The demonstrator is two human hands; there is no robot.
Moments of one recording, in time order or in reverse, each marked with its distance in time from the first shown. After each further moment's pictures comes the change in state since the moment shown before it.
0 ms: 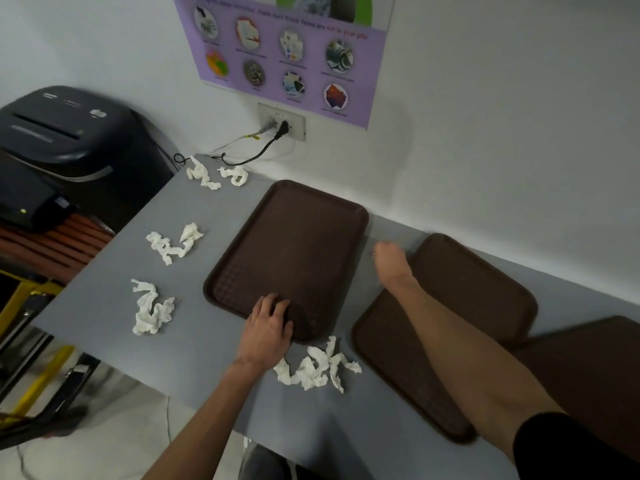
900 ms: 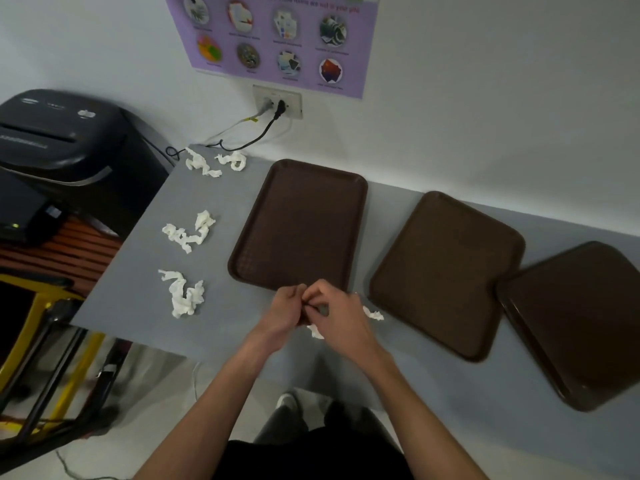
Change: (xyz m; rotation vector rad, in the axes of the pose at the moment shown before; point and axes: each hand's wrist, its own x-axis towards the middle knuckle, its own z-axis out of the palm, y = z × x) left_hand -0.055 0.017 -0.086 -1.169 -0.333 -0.289; right_hand -0.260 -0.185 -0.035 0.748 -0.033 -0.089
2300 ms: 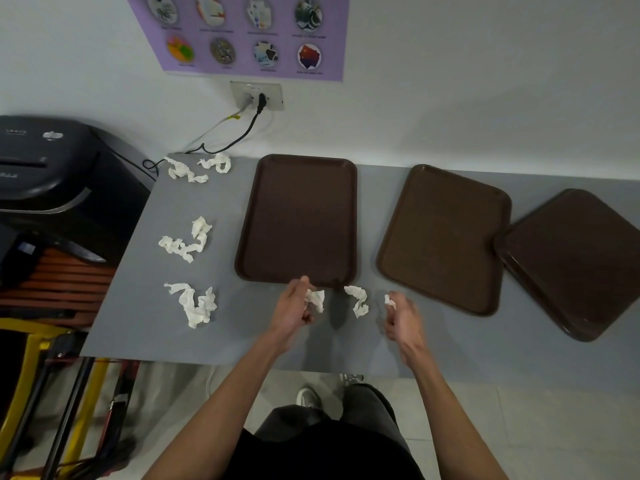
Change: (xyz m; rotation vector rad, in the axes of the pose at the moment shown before) left_hand 0.012 -0.039 -0.042 -0.007 -0.016 -0.062; right_hand -0.059 0.069 0.016 0.671 0.475 0.705
